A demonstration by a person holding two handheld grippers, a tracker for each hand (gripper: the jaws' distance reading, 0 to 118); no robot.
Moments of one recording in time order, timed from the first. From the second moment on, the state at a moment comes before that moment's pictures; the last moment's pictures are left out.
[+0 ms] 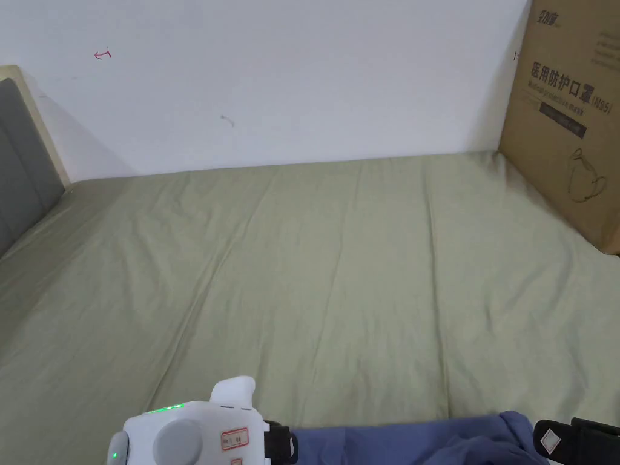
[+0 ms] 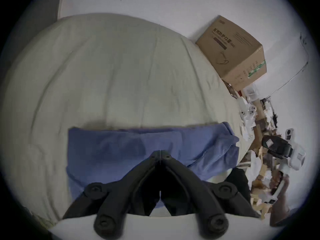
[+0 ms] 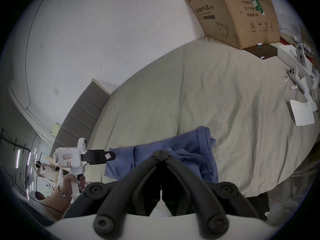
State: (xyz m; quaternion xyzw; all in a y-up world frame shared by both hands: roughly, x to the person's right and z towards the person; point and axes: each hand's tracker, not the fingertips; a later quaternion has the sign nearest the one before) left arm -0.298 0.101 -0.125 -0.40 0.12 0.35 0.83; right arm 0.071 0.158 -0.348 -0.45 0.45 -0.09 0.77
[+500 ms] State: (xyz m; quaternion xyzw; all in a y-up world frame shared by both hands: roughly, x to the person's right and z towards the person) left arm -0.251 0.053 -0.171 -0.45 0.00 0.41 0.80; right arm 0.077 0.152 -0.357 -0.46 0.43 -0.09 0.77
